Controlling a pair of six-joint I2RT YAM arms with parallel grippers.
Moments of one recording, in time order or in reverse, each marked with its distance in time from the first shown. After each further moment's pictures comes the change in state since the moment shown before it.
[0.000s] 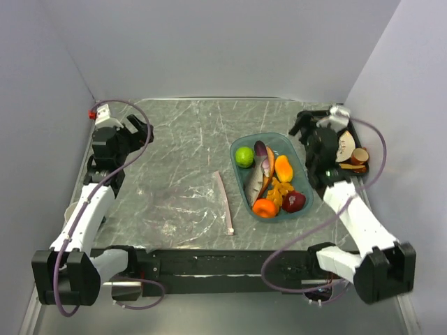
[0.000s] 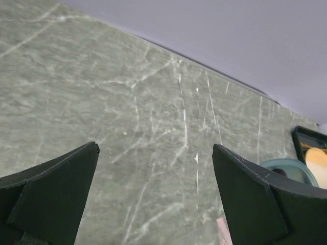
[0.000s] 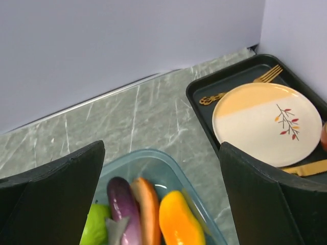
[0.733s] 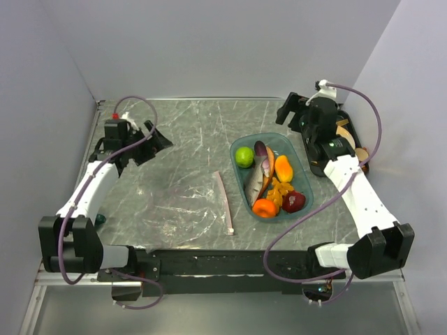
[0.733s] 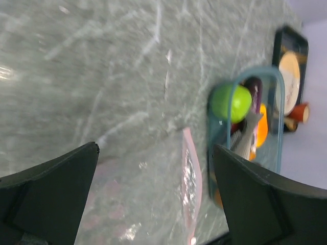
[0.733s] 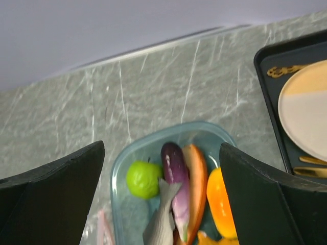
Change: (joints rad) left arm 0.007 0.230 0.184 -0.406 0.345 -0.143; right arm 0.000 0.222 0.434 -0.430 -0.301 0.105
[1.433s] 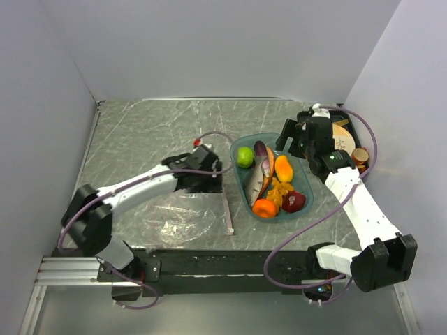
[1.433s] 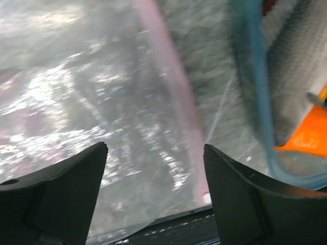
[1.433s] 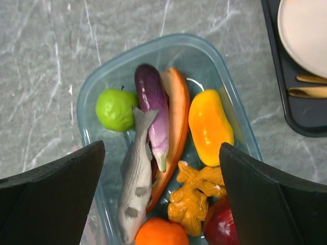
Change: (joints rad) left arm -0.763 0.207 0.120 -0.291 -0.473 -0.095; right arm 0.000 -0.099 -0.146 -0.232 -0.064 0.024
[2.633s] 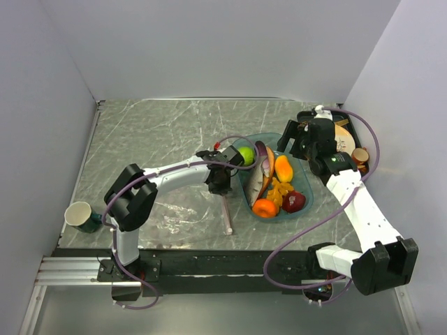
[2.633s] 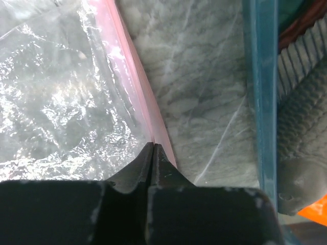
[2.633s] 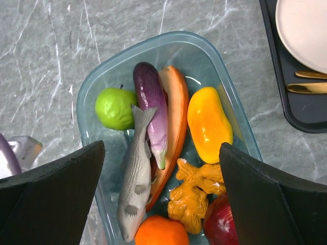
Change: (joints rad) left arm -0.076 0.366 0.275 -0.107 -0.051 -0.079; right arm -0.014 -0.024 -0.021 0.001 -0.010 0.010
